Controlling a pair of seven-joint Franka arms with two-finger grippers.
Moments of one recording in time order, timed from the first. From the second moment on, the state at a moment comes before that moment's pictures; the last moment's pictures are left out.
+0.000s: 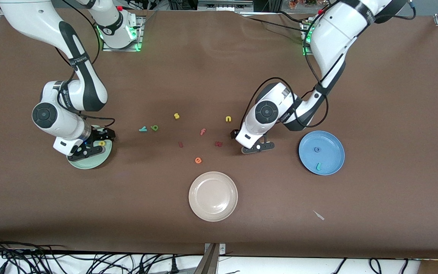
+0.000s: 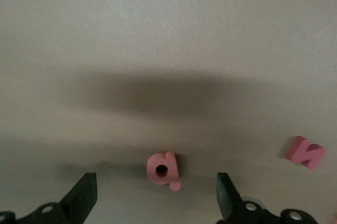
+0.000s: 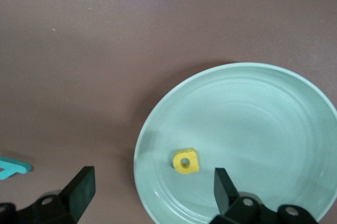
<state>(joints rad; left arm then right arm) -0.27 0.77 -0.40 -1.67 0.16 2.32 -0.89 0.15 0.42 -0.07 -2.01 0.00 2.37 -0.24</state>
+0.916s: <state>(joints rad) -0.32 0.78 -0.36 -1.65 0.19 2.32 -1.00 0.15 0.39 0.10 -2.02 0.00 2.23 -0.36</state>
